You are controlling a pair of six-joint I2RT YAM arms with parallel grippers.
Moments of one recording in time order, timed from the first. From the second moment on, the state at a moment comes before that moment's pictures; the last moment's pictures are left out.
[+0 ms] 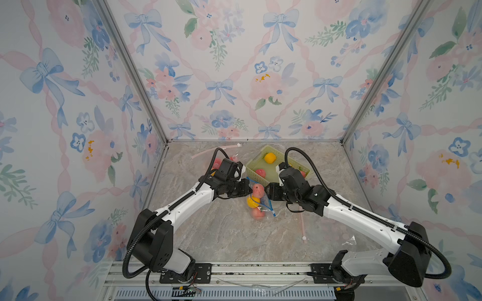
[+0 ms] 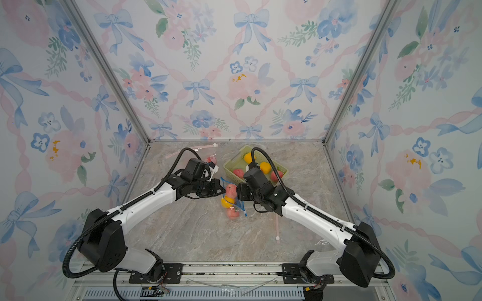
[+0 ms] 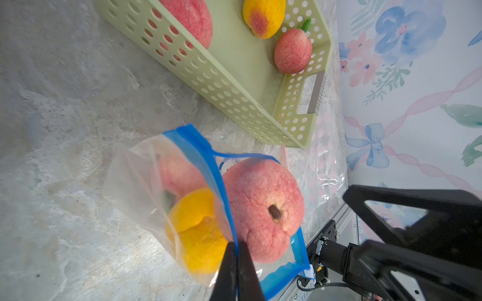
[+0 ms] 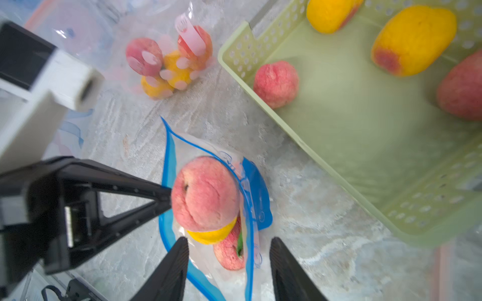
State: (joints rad) left arm -0.54 1.47 1.08 -0.49 0.44 -0.60; right arm 0.81 1.33 1.04 -0.50 0.07 0.70
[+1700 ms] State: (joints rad) left arm -0.53 1.47 1.08 -0.49 0.38 -0.58; right arm 0.84 1.42 1.12 -0.58 0.01 0.64
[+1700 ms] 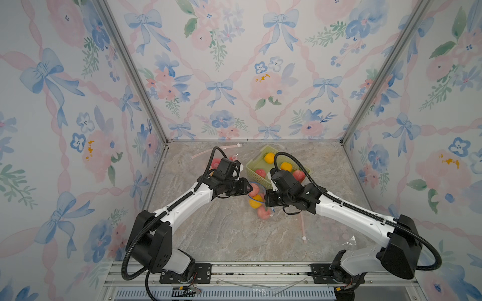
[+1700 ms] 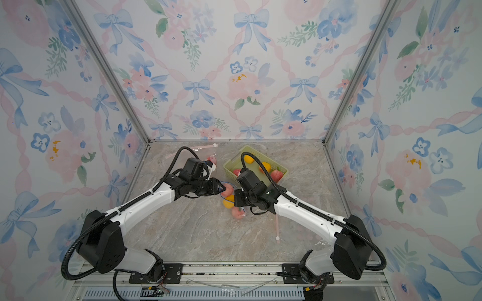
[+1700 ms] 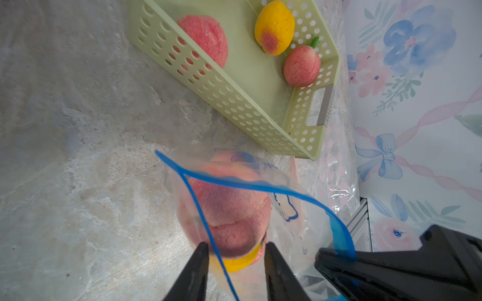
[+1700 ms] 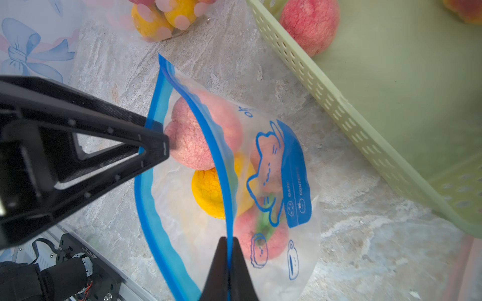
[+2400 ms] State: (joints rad) left arm -0.50 1.47 1.10 -0.51 0.38 -0.57; right arm 0.80 1.42 1.08 -0.56 0.10 0.65
